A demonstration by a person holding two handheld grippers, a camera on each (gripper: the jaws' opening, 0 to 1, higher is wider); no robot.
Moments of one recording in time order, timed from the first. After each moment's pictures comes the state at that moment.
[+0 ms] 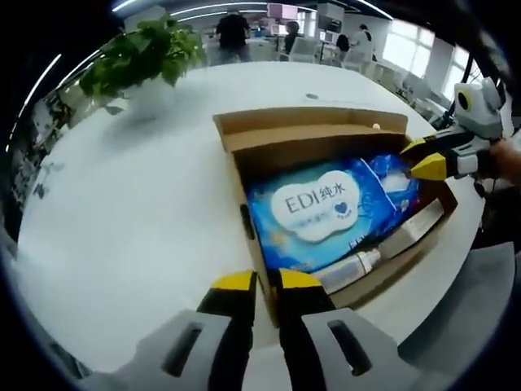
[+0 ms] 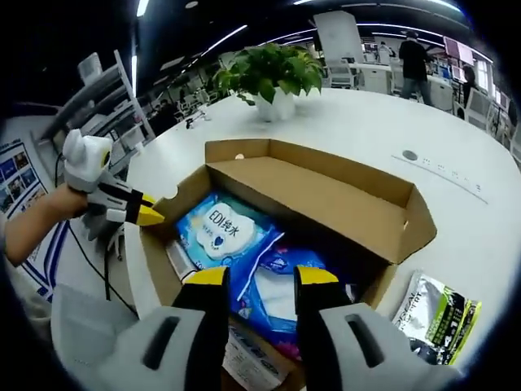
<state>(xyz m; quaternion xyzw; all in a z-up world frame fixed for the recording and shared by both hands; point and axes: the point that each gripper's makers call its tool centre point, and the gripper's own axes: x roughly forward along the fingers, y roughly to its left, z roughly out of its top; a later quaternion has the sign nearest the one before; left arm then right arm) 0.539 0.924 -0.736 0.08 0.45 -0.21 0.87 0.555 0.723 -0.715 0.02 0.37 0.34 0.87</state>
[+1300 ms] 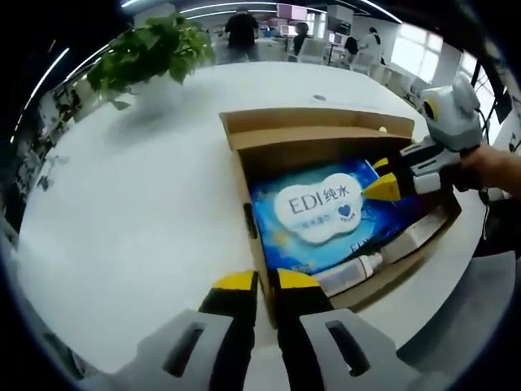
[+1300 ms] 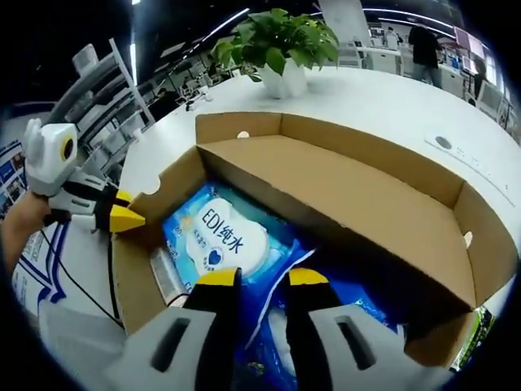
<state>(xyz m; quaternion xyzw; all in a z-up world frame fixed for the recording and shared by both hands) 0.537 0.924 -0.737 0.07 0.45 -0.19 0.87 0.579 0.772 -0.760 0.01 0.41 0.35 0.84</state>
